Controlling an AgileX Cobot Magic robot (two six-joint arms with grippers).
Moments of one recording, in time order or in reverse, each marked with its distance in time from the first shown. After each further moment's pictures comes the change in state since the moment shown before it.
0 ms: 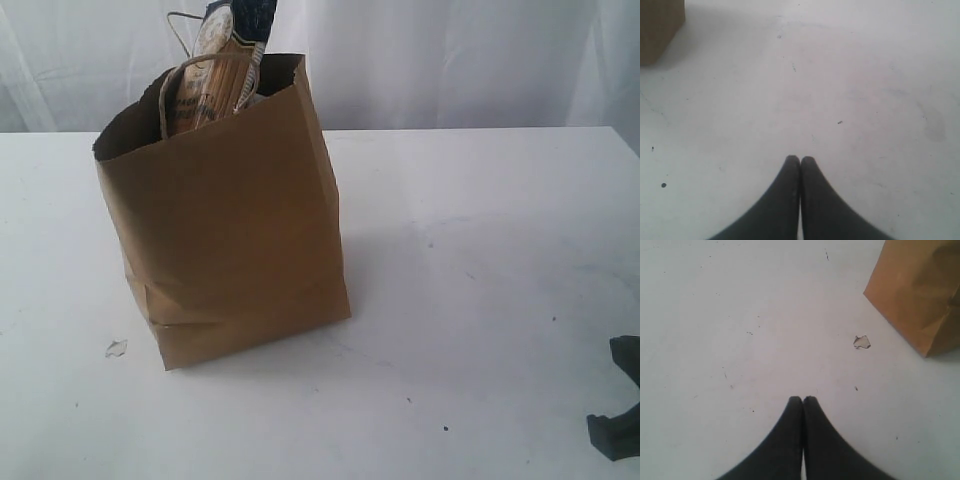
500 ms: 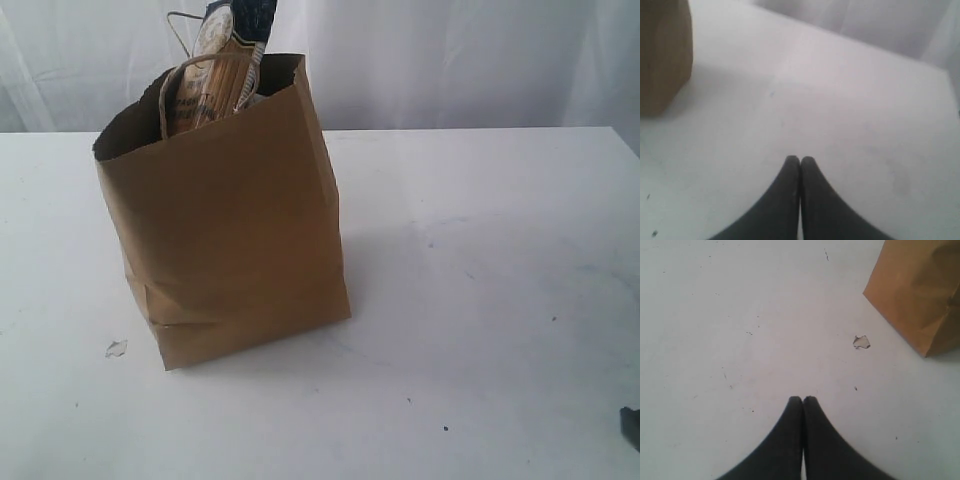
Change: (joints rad) left arm 0.000 0.000 0.000 -0.002 0.000 0.000; right arm -0.005 -0.253 0.000 -0.033 0.009 0.000
